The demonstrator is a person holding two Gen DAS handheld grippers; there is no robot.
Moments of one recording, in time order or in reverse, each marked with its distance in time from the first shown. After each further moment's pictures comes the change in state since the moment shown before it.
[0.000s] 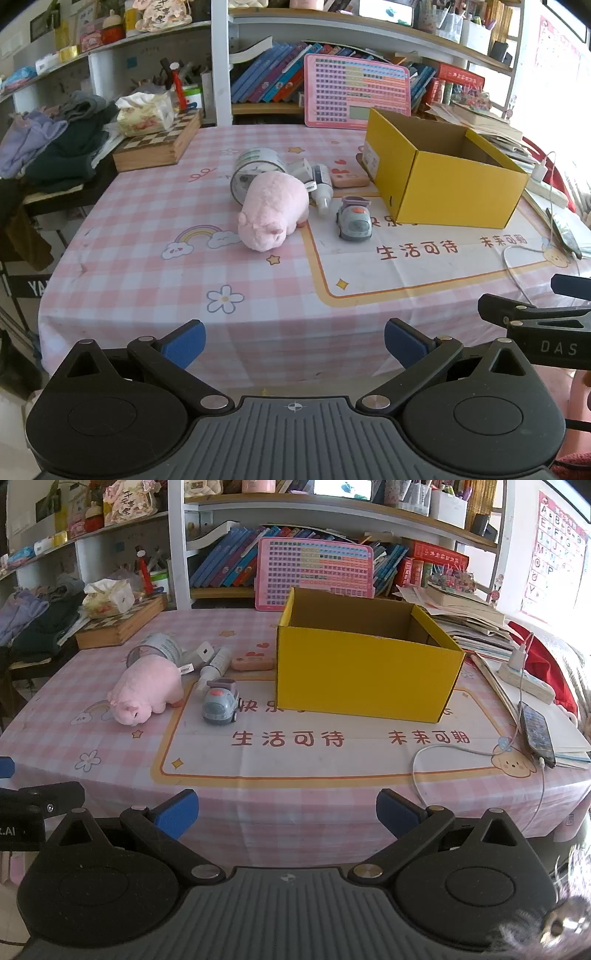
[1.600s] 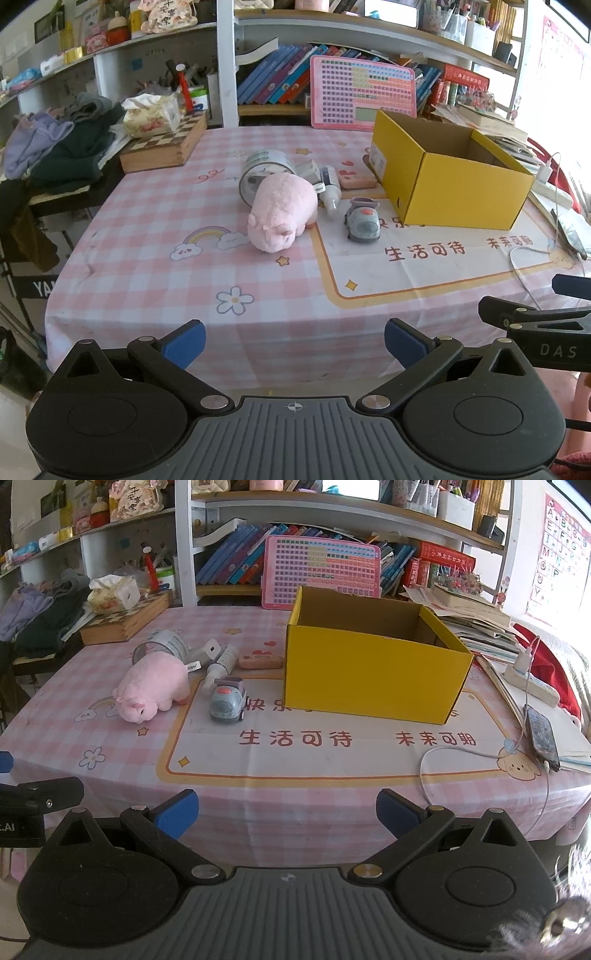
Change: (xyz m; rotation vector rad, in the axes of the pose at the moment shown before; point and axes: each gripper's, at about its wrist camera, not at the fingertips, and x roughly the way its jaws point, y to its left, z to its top) left arm -0.001 0.006 0.000 -0.001 0.000 0.015; right arm 0.003 0.007 0.001 -0.015 0.007 0.010
